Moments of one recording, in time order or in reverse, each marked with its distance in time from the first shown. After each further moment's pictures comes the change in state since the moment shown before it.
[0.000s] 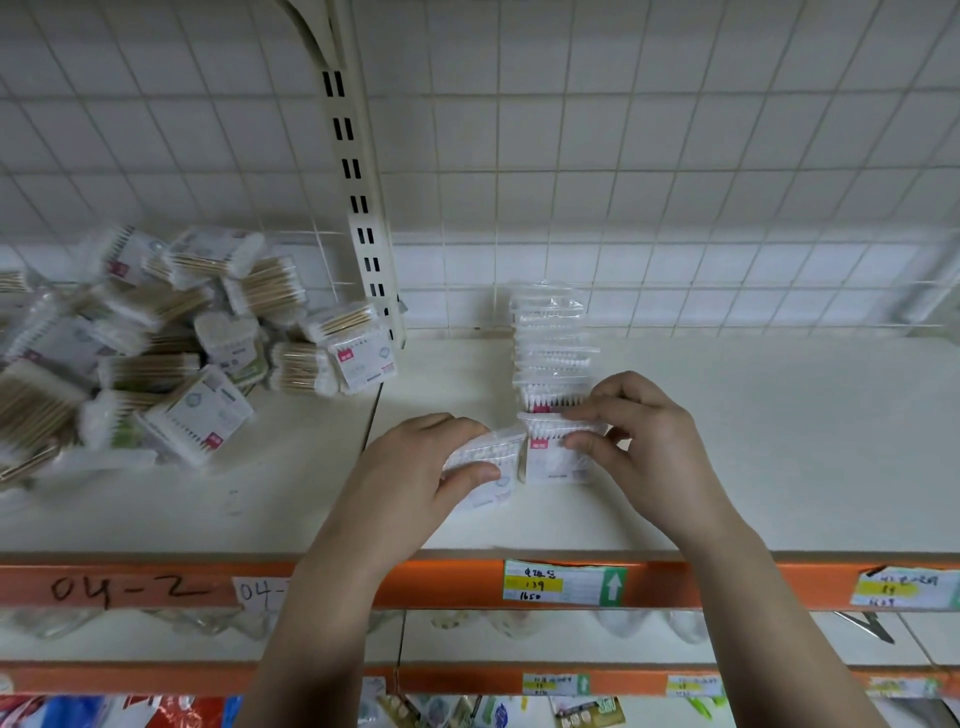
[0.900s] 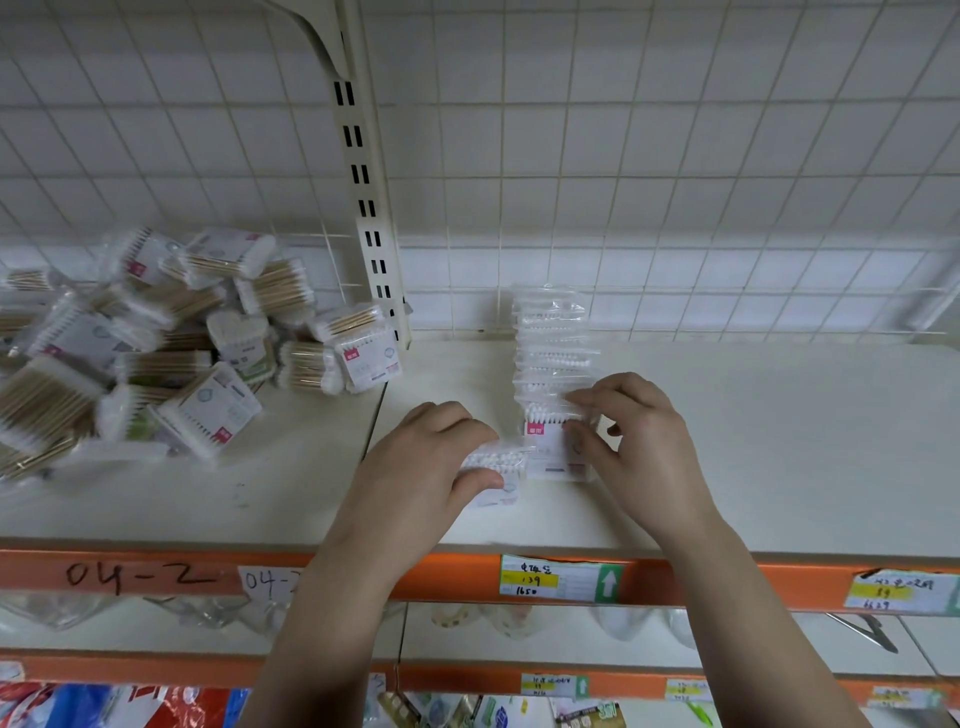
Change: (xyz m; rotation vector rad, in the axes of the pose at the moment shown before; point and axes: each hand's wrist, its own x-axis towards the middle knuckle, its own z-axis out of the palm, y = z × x) left_hand -0.003 0.014 0.000 0.168 0.061 0.090; right_hand -0.001 -0.003 0.006 -0.141 0.082 0.039
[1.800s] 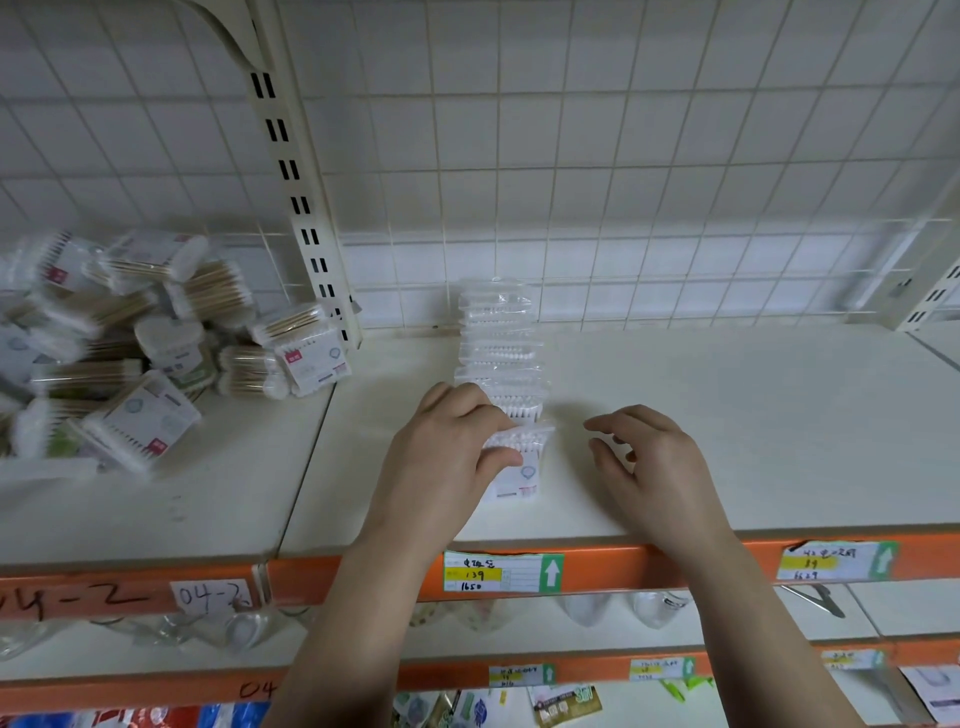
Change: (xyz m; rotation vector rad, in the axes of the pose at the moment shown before) left_hand 0.032 0.038 0.047 -0.021 0.143 0.055; right_hand -0.037 0.042 -0.037 -0.112 -0.053 0.144
